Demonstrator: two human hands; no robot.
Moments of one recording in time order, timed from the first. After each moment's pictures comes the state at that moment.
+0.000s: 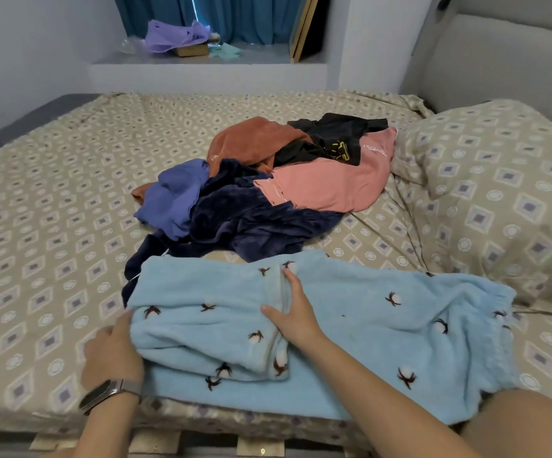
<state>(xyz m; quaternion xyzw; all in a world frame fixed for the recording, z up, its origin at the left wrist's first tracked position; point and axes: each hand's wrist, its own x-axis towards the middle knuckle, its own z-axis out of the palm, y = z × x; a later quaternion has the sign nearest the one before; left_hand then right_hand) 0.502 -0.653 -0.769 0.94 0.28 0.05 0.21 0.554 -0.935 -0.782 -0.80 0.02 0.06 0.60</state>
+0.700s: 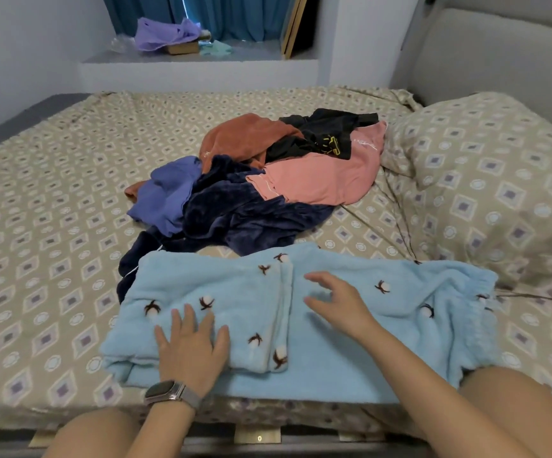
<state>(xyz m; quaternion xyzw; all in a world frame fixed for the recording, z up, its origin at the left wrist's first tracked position) 0.487 -0.755 -0.760 0.99 0.06 -0.08 0.07 0.530 -1.013 -0.741 -0.87 0.01 0.06 0.48</state>
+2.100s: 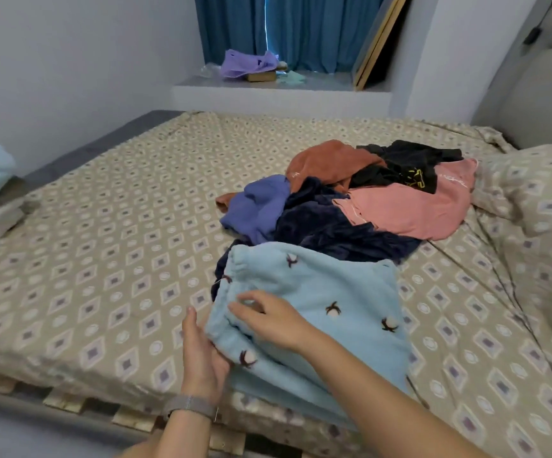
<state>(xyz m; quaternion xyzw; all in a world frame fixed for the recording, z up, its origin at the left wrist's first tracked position) 0.481 -0.650 -0.734 0.37 0.20 0.03 0.91 0.533 -0.769 -0.690 -0.85 -0.16 0.21 0.45</state>
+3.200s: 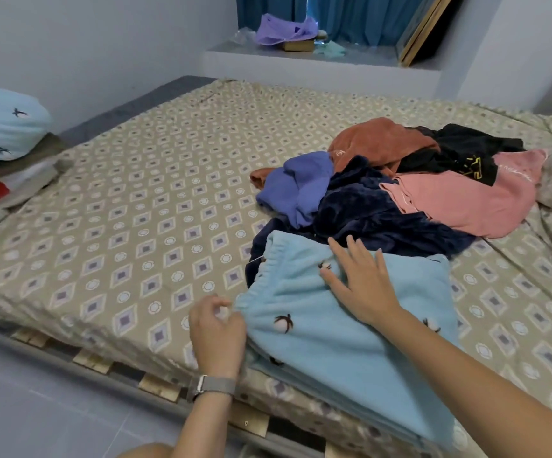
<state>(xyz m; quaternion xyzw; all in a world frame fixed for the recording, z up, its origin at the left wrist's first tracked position) 0.473 -0.611 -0.744 0.75 0.34 0.18 0.54 0.603 -0.820 -0.744 -0.97 -0.19 -0.01 0.15</state>
